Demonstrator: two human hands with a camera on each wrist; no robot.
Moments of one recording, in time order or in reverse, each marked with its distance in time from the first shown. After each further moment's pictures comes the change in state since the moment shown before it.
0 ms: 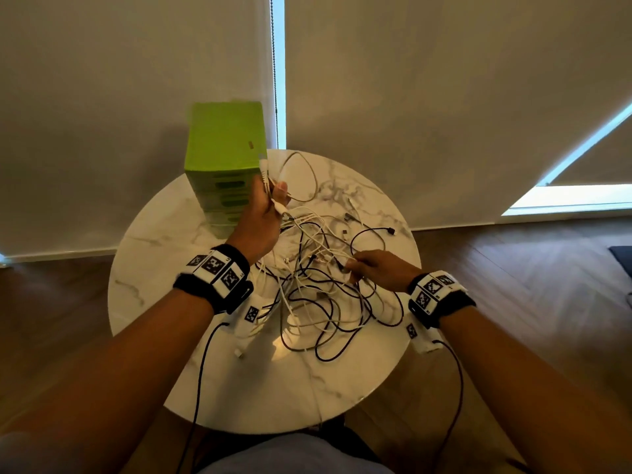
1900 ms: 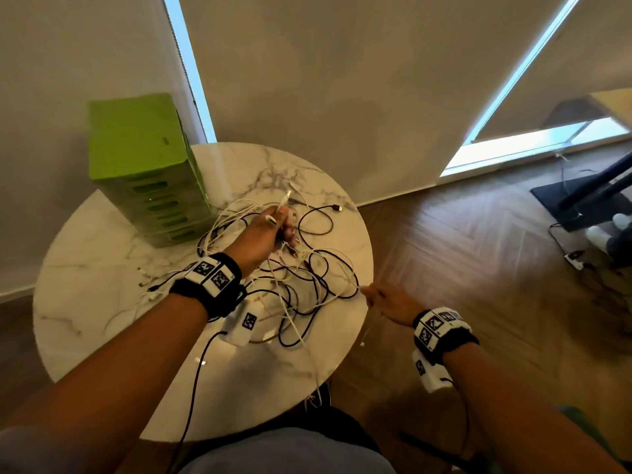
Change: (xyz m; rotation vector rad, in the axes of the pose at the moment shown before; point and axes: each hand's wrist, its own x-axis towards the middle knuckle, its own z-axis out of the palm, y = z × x) left_hand -0.025 -0.008 0.090 -0.193 -0.475 -0.333; right_hand -0.128 0.094 0.056 0.019 0.190 0.340
